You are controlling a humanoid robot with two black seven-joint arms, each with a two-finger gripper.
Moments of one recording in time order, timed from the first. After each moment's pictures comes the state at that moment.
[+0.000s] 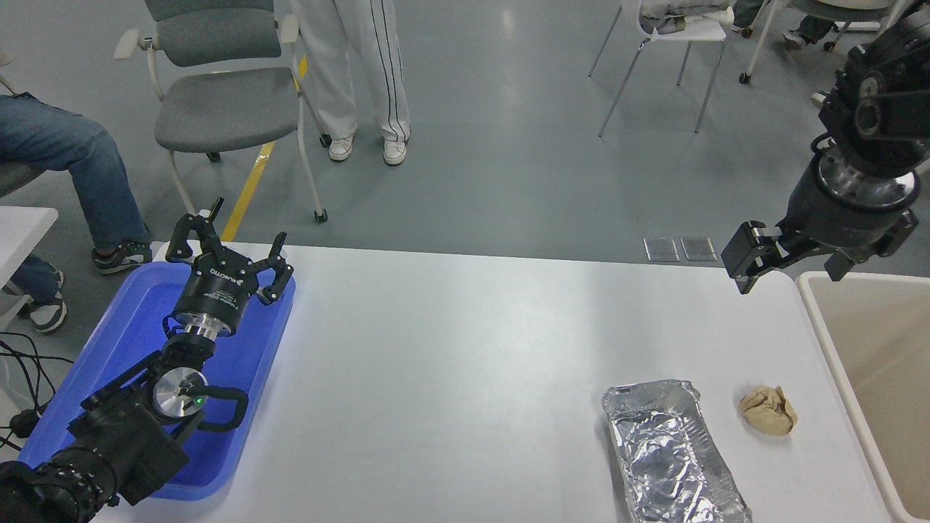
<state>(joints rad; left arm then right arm) -0.63 0.21 -0.75 -0.41 -0.09 -0.66 -0.49 2.22 -0.30 -1.42 1.35 -0.31 0.79 -0.01</state>
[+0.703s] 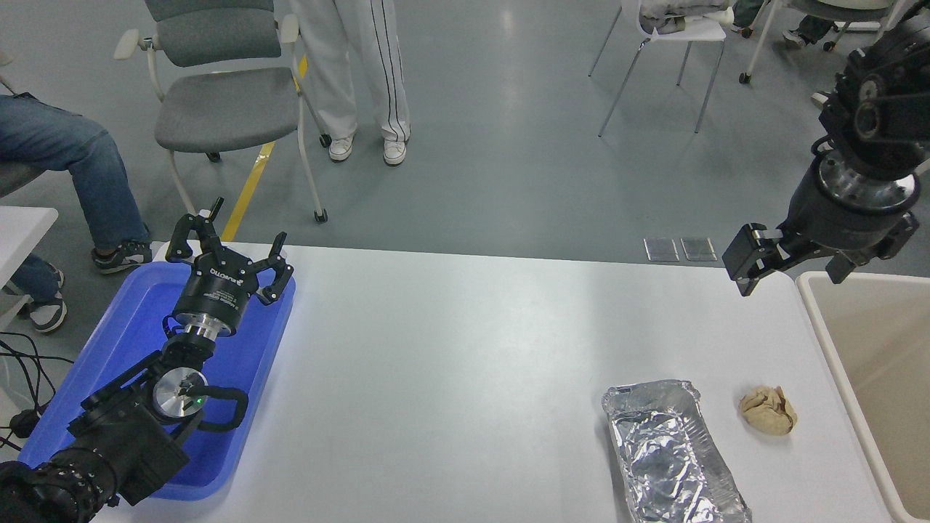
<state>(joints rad) -0.63 0.21 -0.76 -0.41 -0.09 -0.66 -0.49 2.23 -0.31 -1.42 1.35 -0.31 0.79 -0.01</state>
